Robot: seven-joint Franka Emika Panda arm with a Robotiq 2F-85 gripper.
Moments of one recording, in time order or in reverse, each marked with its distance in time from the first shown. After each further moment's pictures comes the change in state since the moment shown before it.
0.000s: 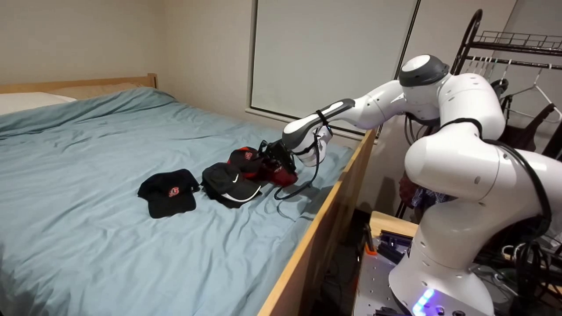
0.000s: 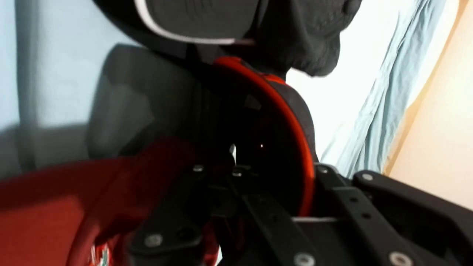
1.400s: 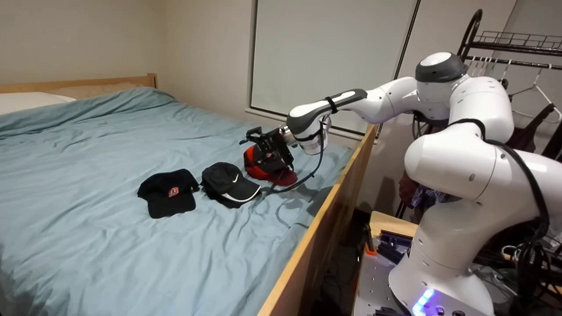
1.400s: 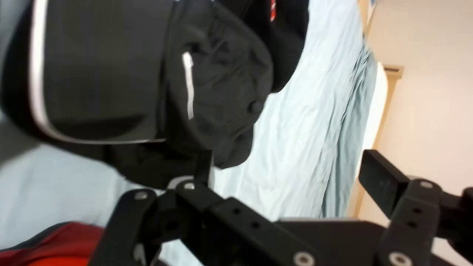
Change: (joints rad) arm -0.131 0.019 0.194 -0.086 -0.055 -0.244 0.002
